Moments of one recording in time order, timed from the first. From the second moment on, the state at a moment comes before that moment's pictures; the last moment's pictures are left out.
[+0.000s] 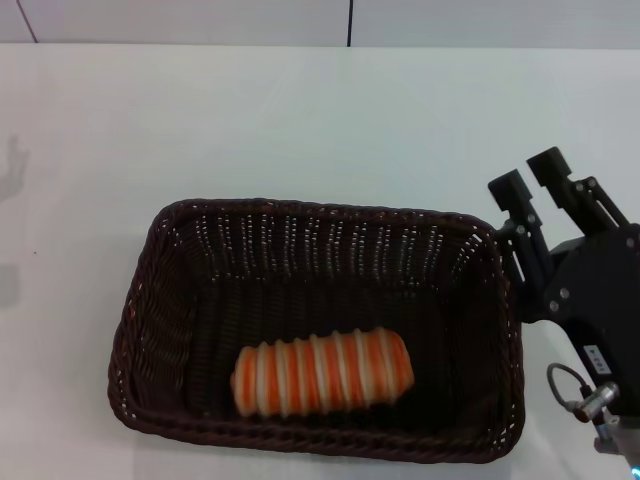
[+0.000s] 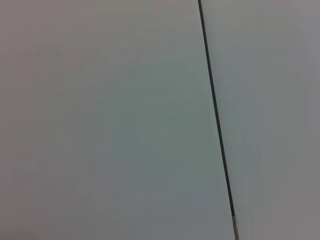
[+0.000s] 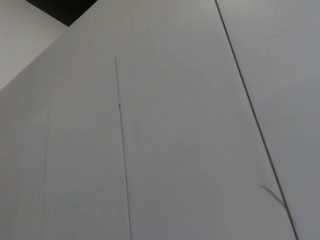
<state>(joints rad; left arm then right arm) -0.29 -2.06 -1.52 -0.35 2.67 1.12 0.09 0.29 2.08 -0.15 0.52 -1.86 -1.87 -0.03</state>
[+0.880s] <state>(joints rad) -0.23 -2.07 -1.53 -0.31 2.66 1.16 0.09 0.12 2.08 0.20 0.45 -1.61 -1.87 -0.01</state>
